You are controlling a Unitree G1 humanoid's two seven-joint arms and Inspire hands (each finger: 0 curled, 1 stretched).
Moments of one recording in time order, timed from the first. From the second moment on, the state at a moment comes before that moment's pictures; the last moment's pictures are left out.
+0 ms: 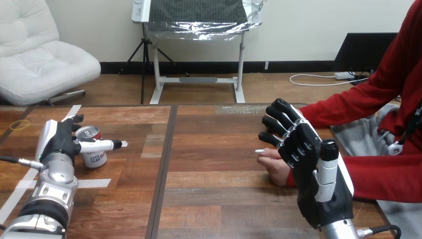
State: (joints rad) left arm -0.73 0.42 -0.03 1.27 0.19 -0.03 0.17; right arm 0.09 0.00 -0.04 0.25 0.28 -0.56 0.43
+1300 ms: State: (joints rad) left arm -0.73 0.42 -0.08 1.27 0.31 -0.02 0.22; right arm 0.09 0.00 -0.05 0.25 0.28 -0.56 0.43
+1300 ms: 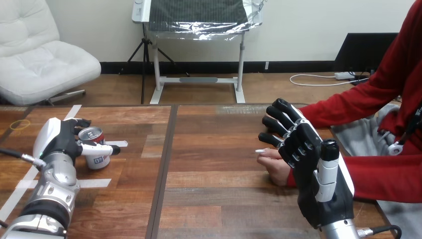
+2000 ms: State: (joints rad) left arm -0.73 0.42 -0.09 1.27 0.33 0.00 0.23; right arm 0.09 0.00 -0.05 0.25 0.28 -0.56 0.43
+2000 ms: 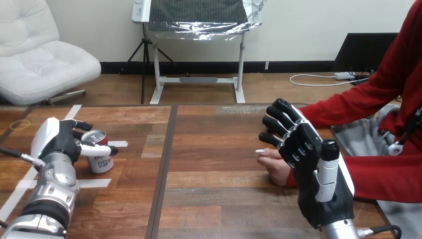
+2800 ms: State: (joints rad) left arm -0.73 0.42 -0.10 1.27 0.33 0.00 0.24; right arm 0.09 0.00 -0.05 0.25 0.28 -0.56 0.43
